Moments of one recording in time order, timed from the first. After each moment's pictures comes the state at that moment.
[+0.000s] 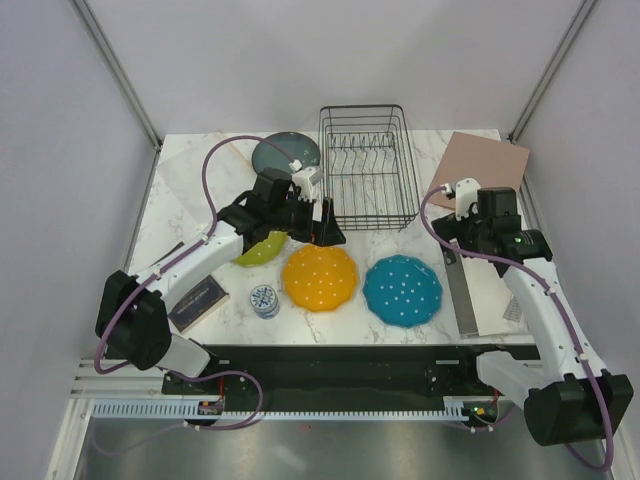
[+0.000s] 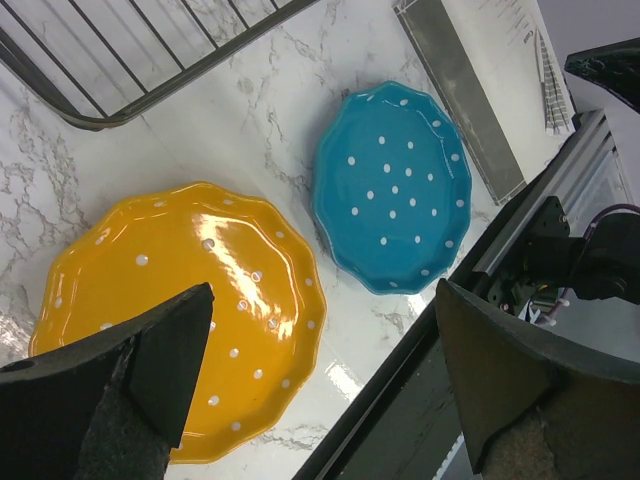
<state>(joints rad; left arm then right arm) -0.58 1.46 1.14 -0.32 0.45 -0.35 0.10 1.04 0.99 -0.77 -0.01 -0.29</state>
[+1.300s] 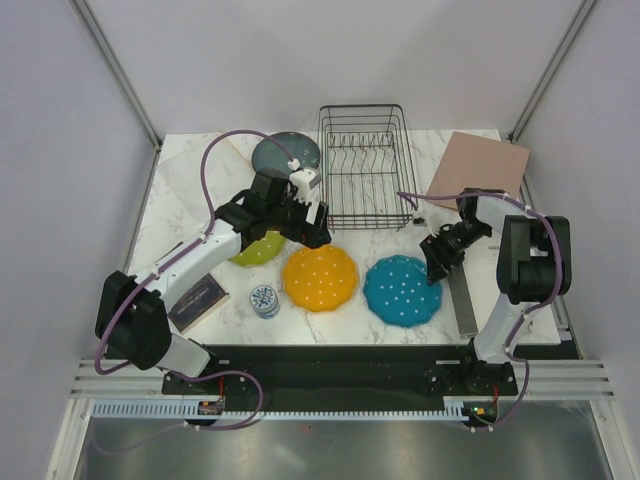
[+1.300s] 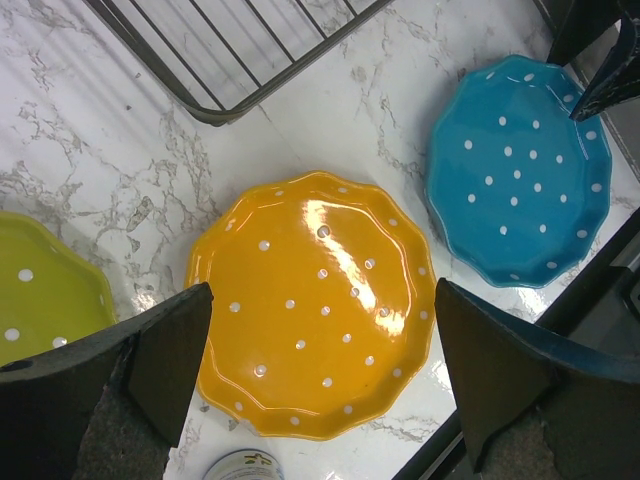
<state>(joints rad) -0.56 1.46 1.15 -0.40 0.30 -0.11 -0.05 1.85 1.16 -1.06 -0.57 -0.89</state>
